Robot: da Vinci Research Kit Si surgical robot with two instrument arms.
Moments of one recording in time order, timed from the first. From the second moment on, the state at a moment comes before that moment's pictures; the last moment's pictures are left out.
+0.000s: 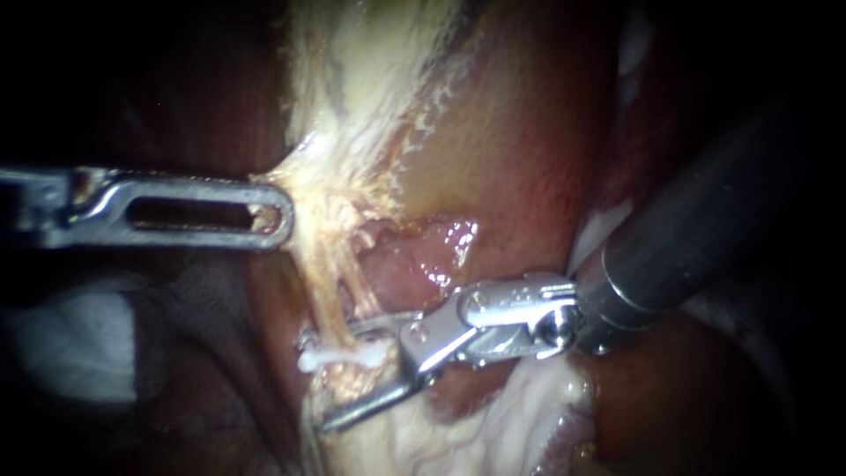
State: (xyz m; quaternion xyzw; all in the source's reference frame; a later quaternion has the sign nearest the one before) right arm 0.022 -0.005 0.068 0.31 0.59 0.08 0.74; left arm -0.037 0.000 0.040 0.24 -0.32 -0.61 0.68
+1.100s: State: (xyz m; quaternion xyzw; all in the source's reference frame) right arm 0.019 -0.004 0.066 0.30 0.60 0.08 0.74; left arm -0.037 0.000 0.040 0.24 -0.32 -0.61 0.68
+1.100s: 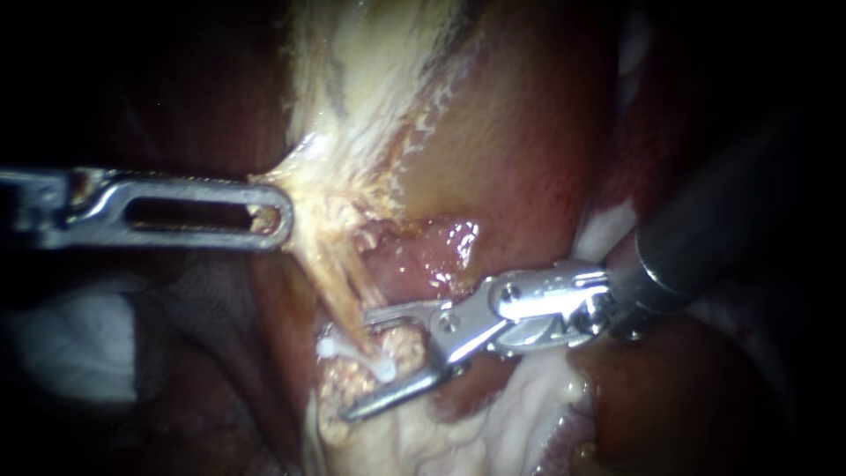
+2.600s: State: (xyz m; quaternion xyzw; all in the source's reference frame) right arm 0.022 -0.004 0.068 0.30 0.63 0.08 0.71; left arm -0.037 0.000 0.040 0.24 -0.32 -0.61 0.68
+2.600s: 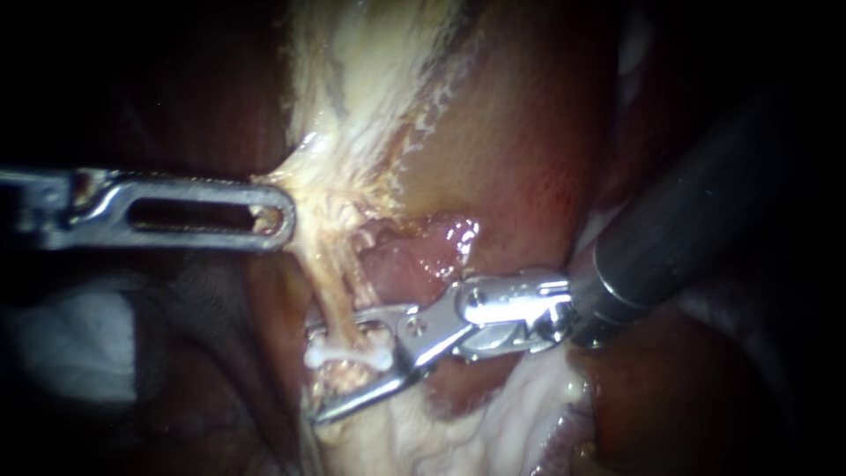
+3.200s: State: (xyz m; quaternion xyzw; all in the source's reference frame) right arm 0.015 -0.005 0.063 0.31 0.61 0.08 0.72; left arm -0.037 0.000 0.040 0.24 -0.32 -0.61 0.68
